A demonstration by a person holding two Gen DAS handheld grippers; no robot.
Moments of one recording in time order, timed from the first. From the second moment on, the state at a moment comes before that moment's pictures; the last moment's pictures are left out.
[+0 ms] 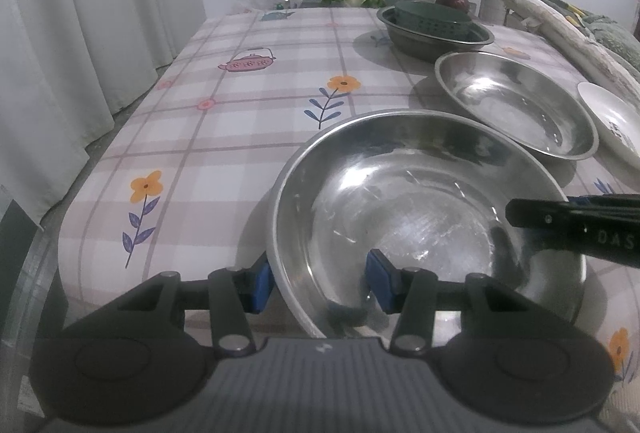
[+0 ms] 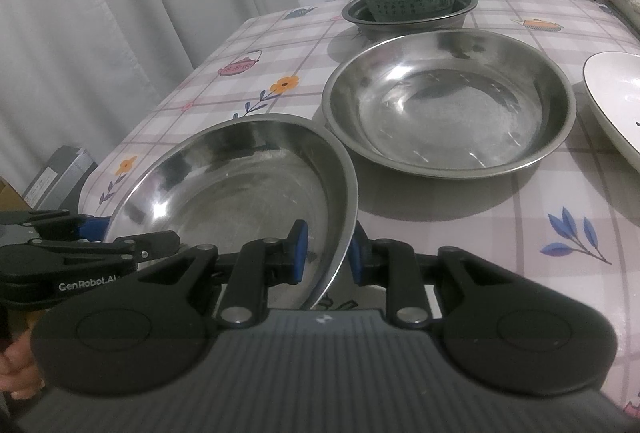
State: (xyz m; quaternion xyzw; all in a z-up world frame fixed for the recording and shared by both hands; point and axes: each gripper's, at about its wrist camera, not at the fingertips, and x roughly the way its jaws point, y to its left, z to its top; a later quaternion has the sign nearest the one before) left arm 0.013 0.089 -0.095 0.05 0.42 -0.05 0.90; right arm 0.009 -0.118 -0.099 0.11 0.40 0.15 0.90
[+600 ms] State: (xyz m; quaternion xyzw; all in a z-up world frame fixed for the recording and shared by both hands) left arm 0.012 0.089 -0.094 0.05 0.42 -0.05 0.90; right arm 0.010 -0.119 -0.098 0.11 0.40 0.15 0.90
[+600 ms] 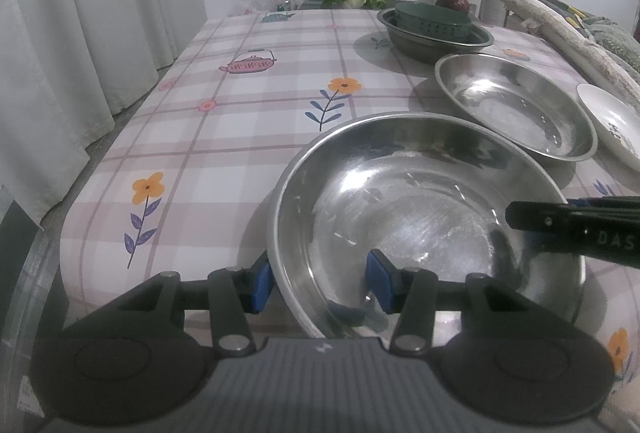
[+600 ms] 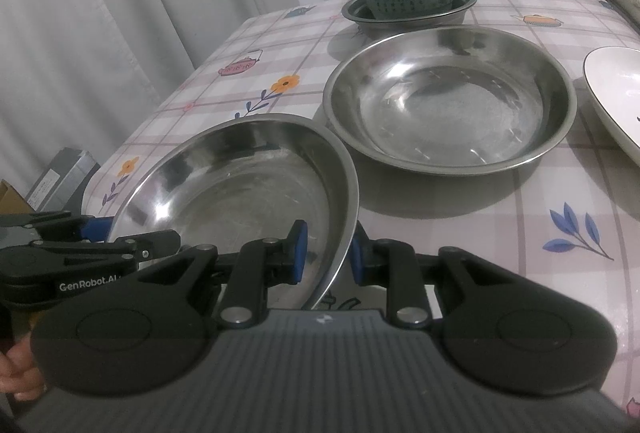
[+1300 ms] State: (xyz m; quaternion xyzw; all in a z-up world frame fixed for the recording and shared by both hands) left arm 0.014 0.090 -0.093 0.05 0.42 -0.05 0.91; right arm 0.011 -0.116 -0.096 0.10 0.40 0.15 0.90
